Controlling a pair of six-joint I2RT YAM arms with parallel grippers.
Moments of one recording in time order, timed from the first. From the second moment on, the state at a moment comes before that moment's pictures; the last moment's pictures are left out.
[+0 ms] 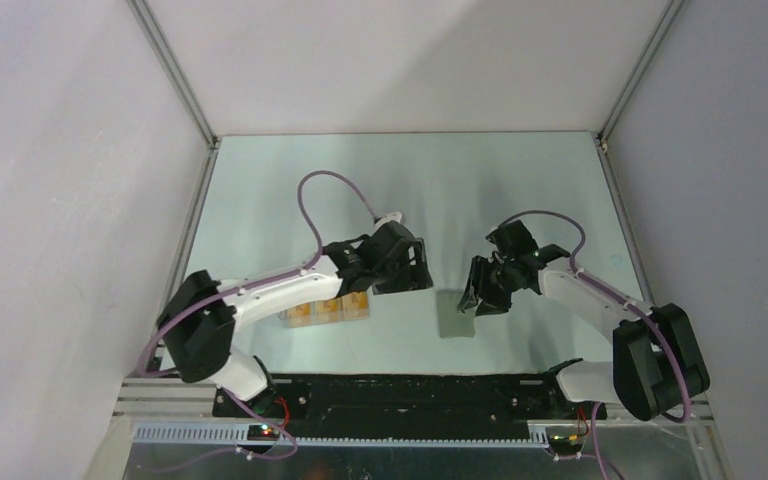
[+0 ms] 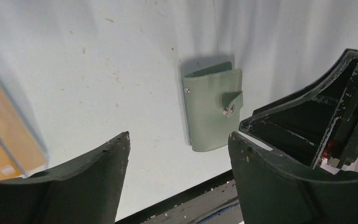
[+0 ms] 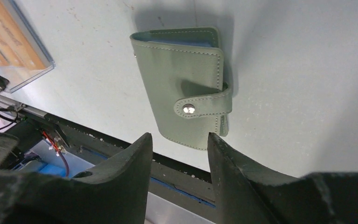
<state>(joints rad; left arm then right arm) -0.94 1.55 1.08 -0.43 -0.09 -0.92 0.41 1.31 0.73 -0.61 -0.35 0.62</state>
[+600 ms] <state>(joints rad) -0.62 1.06 0.72 -0.20 -0.21 -0.69 0.26 1.19 0.76 -0.54 -0.28 0.48</state>
